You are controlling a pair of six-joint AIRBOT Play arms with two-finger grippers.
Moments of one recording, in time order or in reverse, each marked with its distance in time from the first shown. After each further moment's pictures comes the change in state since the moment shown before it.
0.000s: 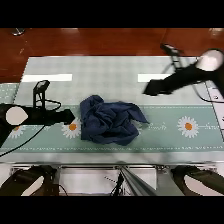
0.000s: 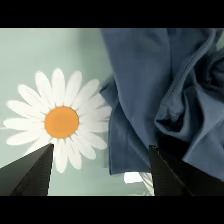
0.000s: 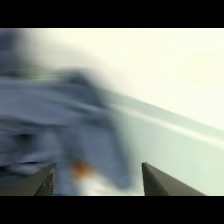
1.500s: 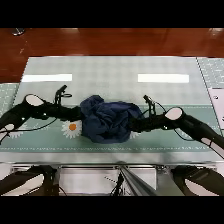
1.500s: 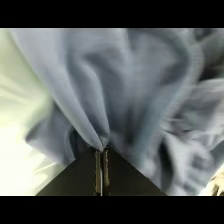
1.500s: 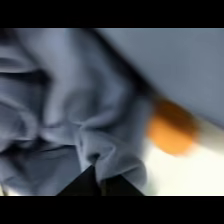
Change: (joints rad) left arm 0.144 -0.393 0.031 -0.581 0.059 0.520; right arm 0.327 -0.025 -0.547 0.577 -0.425 -0.108
